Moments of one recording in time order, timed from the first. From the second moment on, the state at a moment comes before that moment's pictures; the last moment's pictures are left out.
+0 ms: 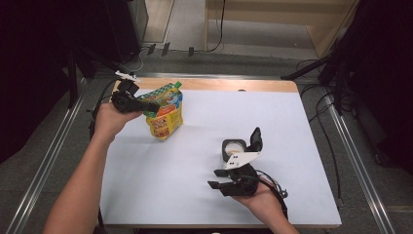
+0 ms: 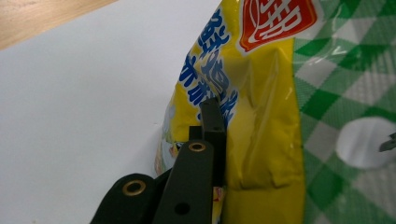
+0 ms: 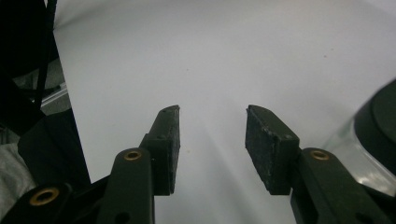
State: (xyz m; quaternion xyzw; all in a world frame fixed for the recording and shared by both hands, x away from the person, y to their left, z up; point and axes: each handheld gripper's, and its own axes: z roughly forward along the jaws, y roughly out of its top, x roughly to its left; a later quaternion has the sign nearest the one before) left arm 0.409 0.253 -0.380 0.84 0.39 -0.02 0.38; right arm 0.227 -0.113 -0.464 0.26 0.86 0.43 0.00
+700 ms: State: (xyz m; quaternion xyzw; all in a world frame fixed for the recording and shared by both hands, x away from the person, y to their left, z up) left arm 0.339 0.224 -0.334 0.84 0.36 -0.06 0.39; right arm 0.242 -0.066 -0.474 0.26 0.86 0.44 0.03
